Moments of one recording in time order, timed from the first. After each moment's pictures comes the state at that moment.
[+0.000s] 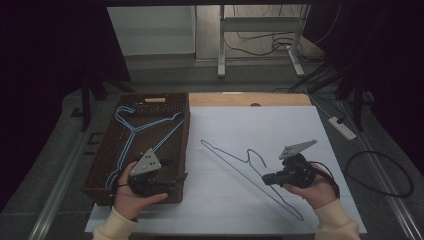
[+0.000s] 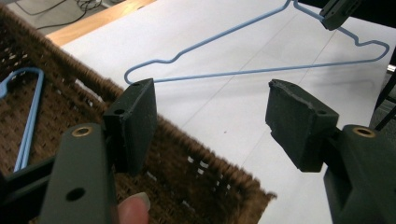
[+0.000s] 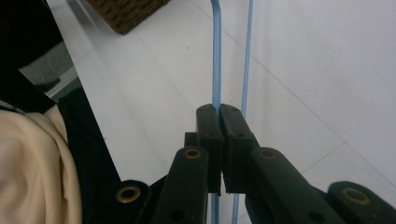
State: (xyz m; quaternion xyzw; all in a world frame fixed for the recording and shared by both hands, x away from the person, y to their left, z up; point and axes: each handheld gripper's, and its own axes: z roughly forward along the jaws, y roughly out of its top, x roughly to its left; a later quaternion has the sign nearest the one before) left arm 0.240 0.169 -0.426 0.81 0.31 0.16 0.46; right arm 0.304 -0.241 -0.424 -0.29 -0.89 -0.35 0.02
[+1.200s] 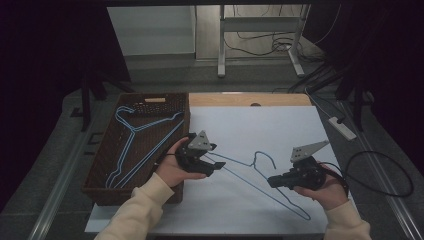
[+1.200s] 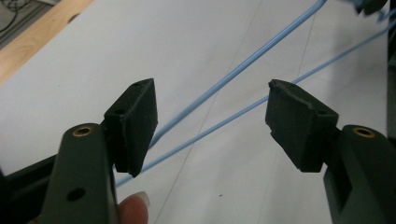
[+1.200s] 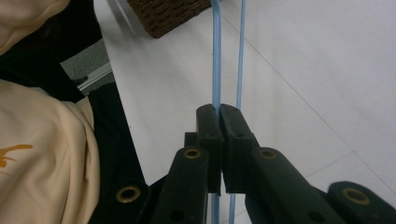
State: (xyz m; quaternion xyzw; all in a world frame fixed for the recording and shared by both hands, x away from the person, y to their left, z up) left arm 0.320 0.071 -0.421 0.89 0.18 0.12 0.39; right arm 0.298 -0.260 -0.414 -0.23 -0.89 -0.39 0.05
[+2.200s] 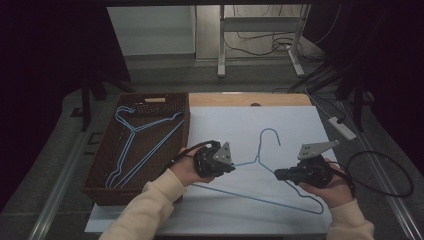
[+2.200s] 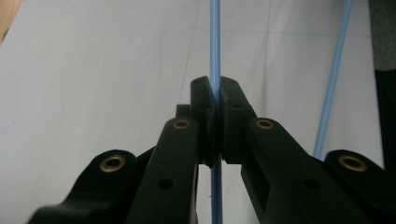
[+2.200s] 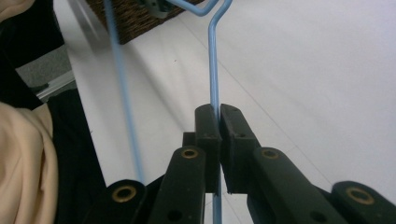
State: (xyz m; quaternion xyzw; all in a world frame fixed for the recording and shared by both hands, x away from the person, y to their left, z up) left arm 0.310 0.034 -0.417 0.94 0.08 0.11 0.32; right arm 0.303 -0.276 -0.413 -0.25 -0.88 -0.39 -0.03
